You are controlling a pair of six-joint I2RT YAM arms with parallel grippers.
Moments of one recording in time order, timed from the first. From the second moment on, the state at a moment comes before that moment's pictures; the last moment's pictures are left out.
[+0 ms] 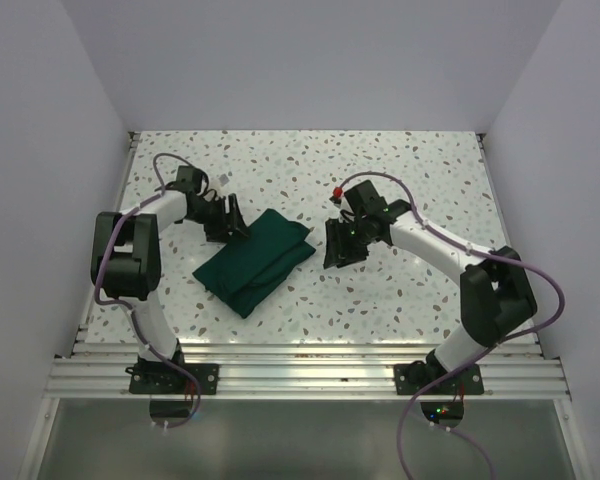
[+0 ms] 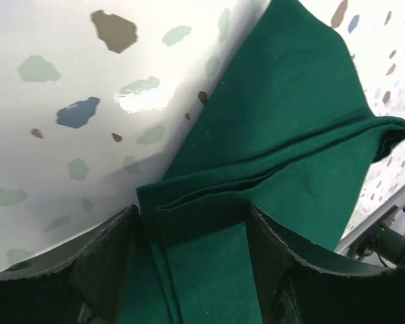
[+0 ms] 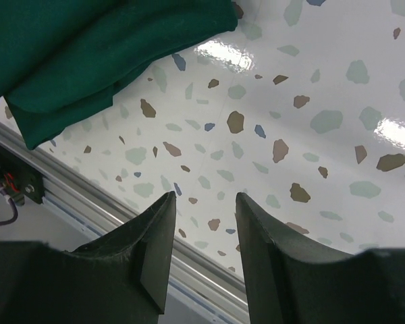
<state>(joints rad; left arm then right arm) -0.05 1.89 1.21 -0.51 0.57 -0.24 0.54 1.60 1.15 -0.66 -0.32 0.40</state>
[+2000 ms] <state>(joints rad) -0.53 1.07 0.90 -0.52 0.58 -0.65 0.29 1.71 1.27 -0.68 -0.47 0.46</state>
